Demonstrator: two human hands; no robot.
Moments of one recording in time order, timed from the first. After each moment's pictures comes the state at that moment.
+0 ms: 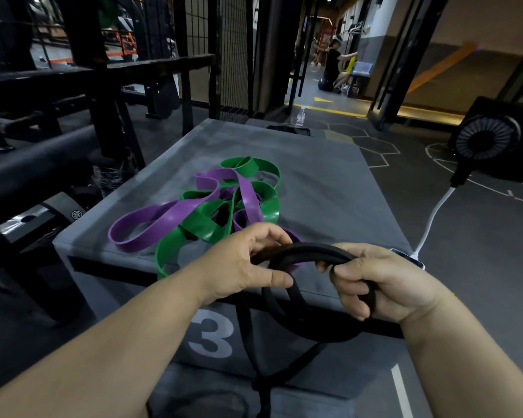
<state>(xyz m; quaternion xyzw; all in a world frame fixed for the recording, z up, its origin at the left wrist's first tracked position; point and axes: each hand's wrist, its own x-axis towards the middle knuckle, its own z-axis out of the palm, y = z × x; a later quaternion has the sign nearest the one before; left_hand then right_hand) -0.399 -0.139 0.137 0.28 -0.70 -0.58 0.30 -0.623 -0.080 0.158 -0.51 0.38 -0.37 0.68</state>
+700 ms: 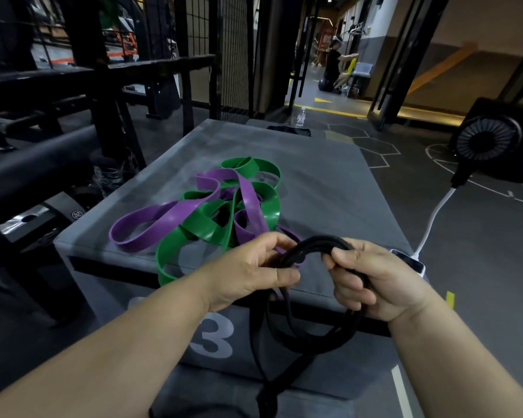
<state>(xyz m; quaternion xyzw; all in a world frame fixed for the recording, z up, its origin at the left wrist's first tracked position) -0.407 -0.136 0.127 0.24 -0.65 -0.67 0.27 -0.620 -0.086 0.149 -0.47 0.35 -0.42 0.69</state>
